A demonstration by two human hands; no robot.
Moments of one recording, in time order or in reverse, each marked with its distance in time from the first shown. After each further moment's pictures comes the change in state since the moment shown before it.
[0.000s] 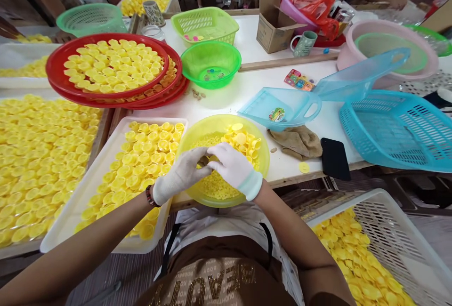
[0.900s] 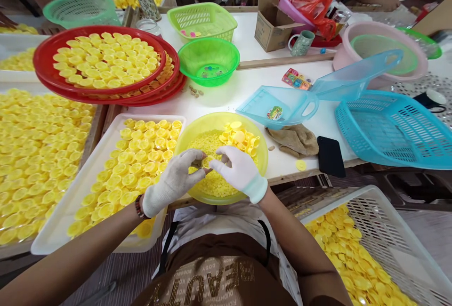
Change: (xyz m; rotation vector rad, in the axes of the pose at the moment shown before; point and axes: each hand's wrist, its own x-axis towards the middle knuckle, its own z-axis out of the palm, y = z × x) left_hand -0.021 0.012 -0.005 0.005 0.129 -0.036; right_hand -0.016 -0.006 -0.004 0.076 0.032 0.325
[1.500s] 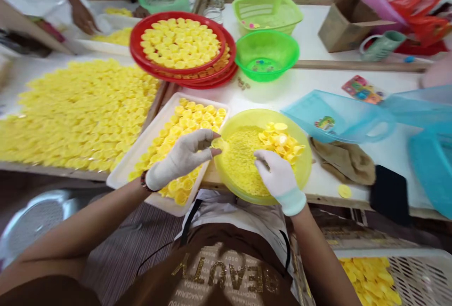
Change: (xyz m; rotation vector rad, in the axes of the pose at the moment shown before) left_hand -0.027 -0.006 -0.069 -0.192 0.060 -0.230; right_hand -0.011 0.017 0.012 -0.126 0.000 -0.095
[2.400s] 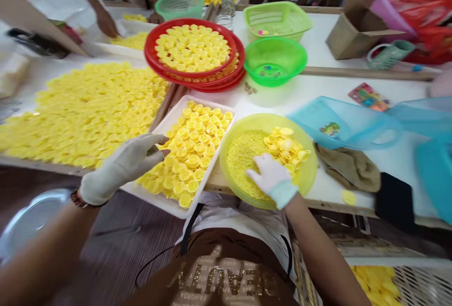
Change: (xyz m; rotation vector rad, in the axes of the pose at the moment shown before) left_hand -0.064 -0.042 -0.102 0.668 -0.034 -0.256; right_hand 0.016 -0.007 0.019 -0.458 -0.386 -0.009
